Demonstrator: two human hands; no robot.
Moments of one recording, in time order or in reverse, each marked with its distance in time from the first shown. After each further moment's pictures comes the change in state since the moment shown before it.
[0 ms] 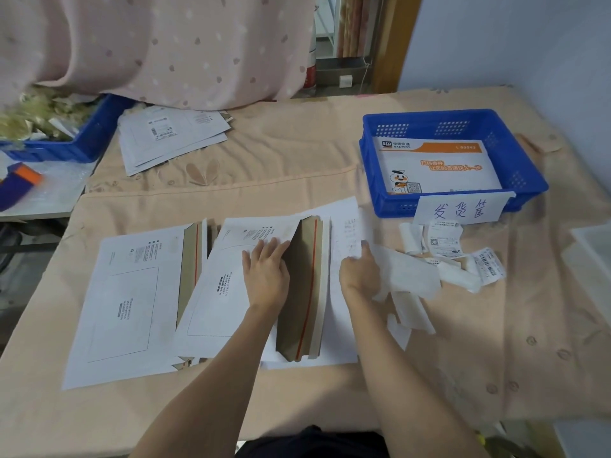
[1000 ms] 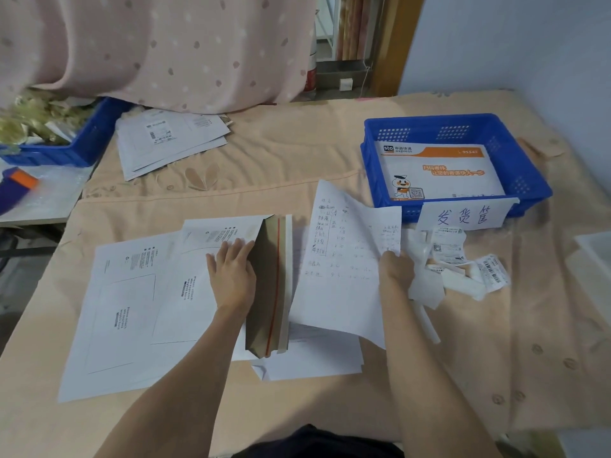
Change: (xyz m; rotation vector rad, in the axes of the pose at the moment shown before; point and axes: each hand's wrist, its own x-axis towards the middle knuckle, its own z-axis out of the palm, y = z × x) left_hand 0.026 -0.054 -0.017 0.110 0.032 -0.081; right_hand 0.038 -0.005 -0.040 0.344 0.041 0.282
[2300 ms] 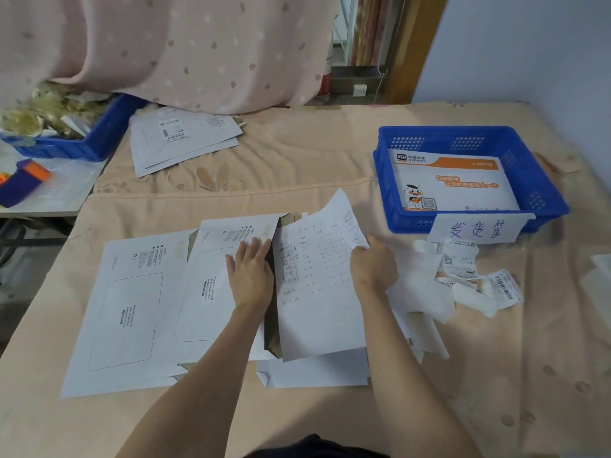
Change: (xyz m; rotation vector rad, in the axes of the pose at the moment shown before) left_hand 0.007 0.012 0.011 -0.030 -0.044 -0.007; right_hand -0.039 -0.023 0.041 -0.428 0.033 -0.445
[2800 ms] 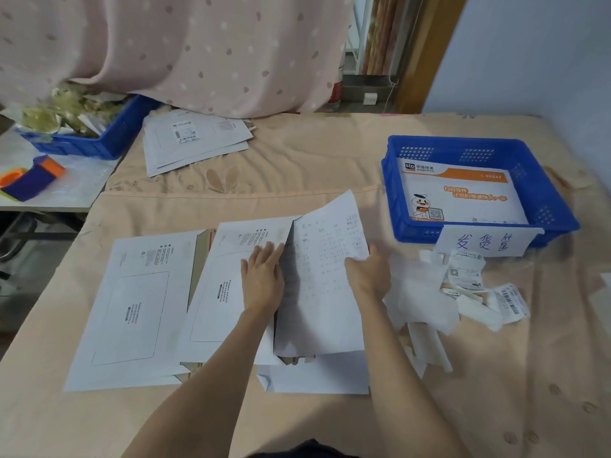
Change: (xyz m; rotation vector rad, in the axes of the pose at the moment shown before) left_hand -0.001 0.006 0.003 -0.170 -0.065 -0.010; right_hand -0.004 0.000 0.008 0.113 -0.140 -0.002
